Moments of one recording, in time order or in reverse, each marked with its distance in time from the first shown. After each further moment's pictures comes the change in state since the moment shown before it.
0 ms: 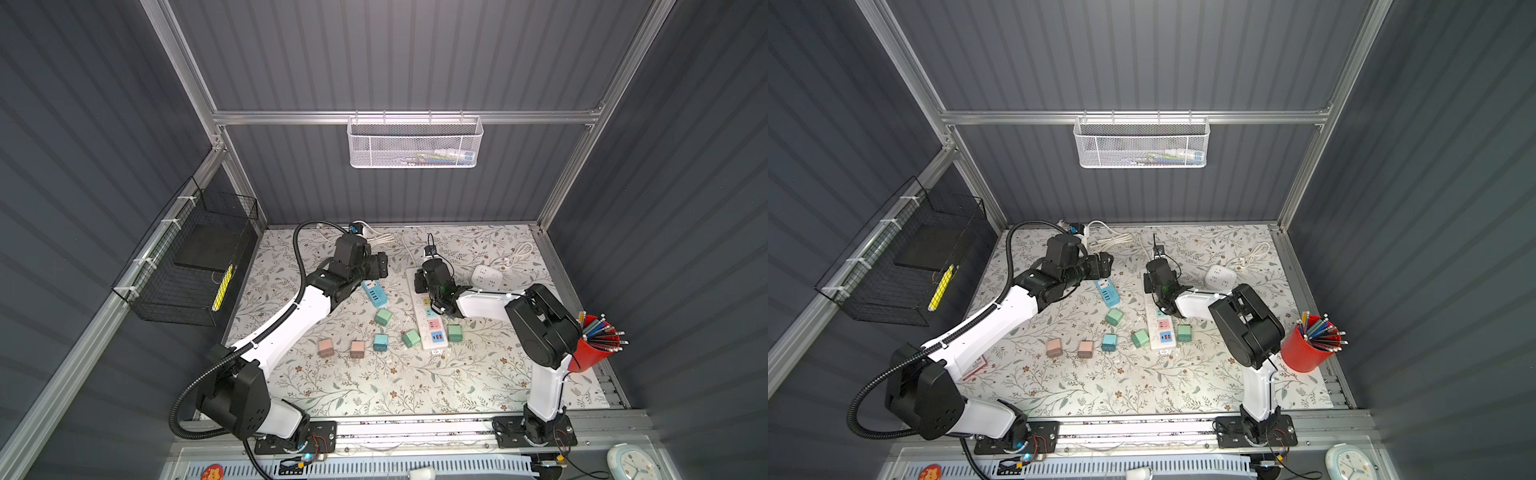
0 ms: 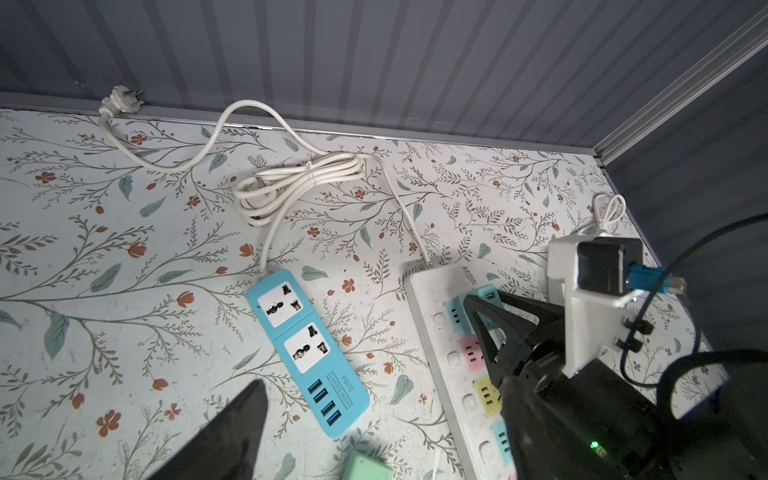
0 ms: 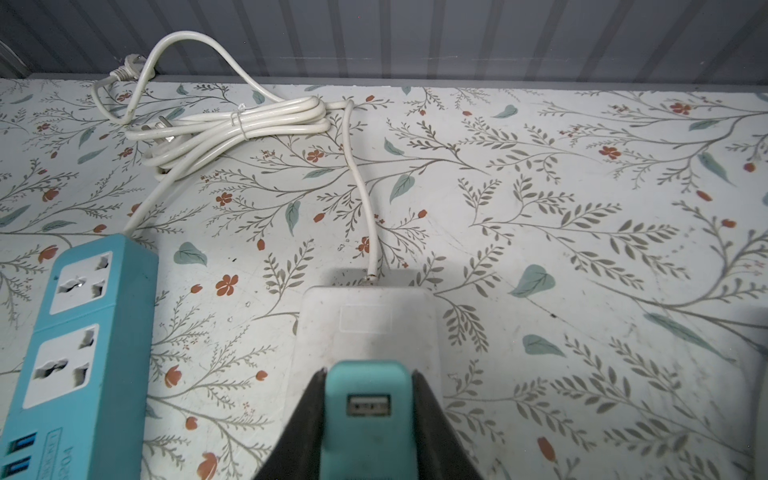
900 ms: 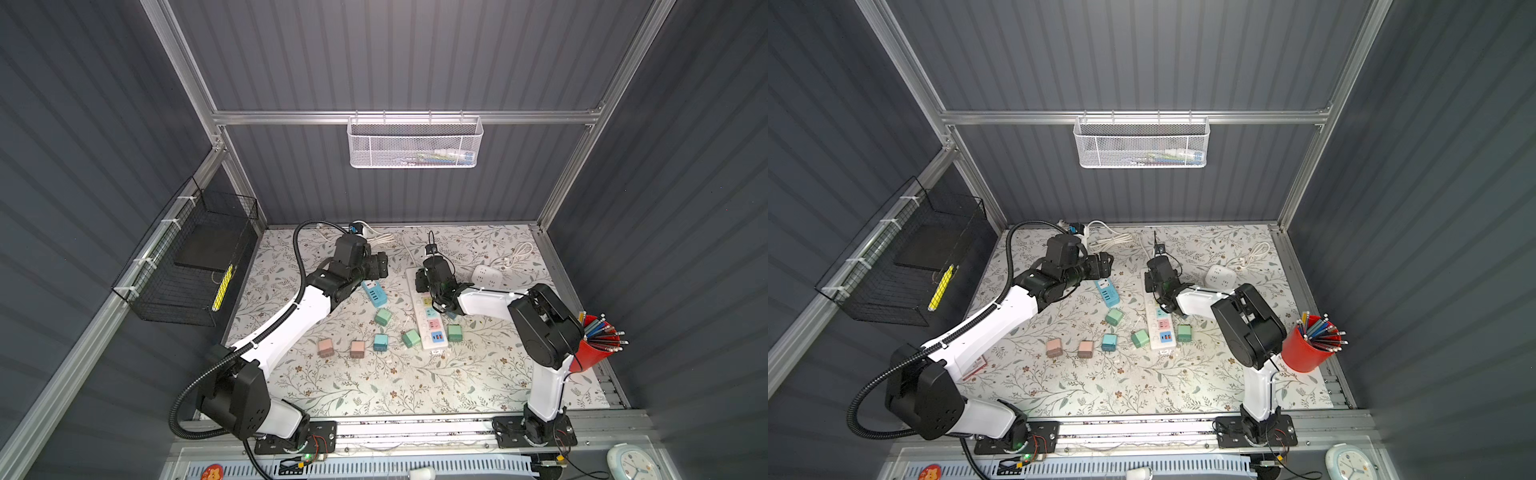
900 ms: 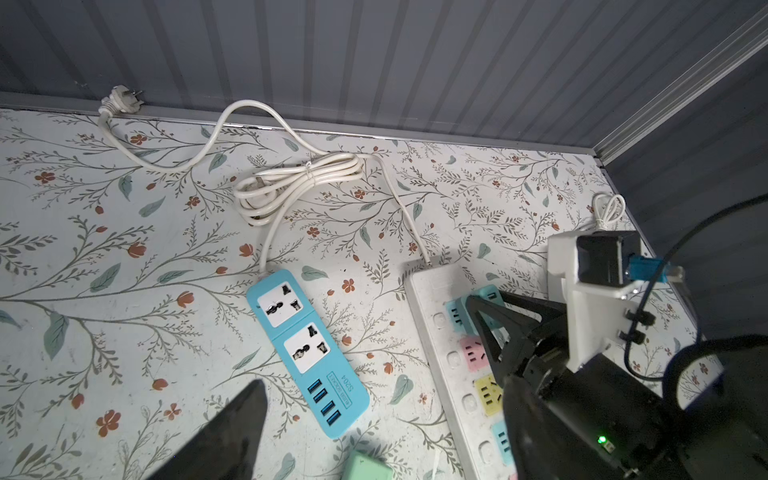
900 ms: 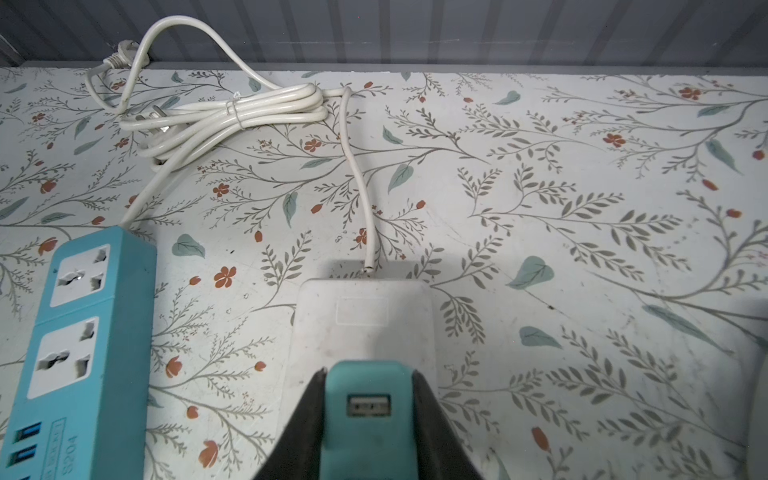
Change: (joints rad) left arm 0.000 0.000 0.000 0.000 0.001 0.000; right arm -0.019 -0.018 0.024 -0.075 -0.021 0.013
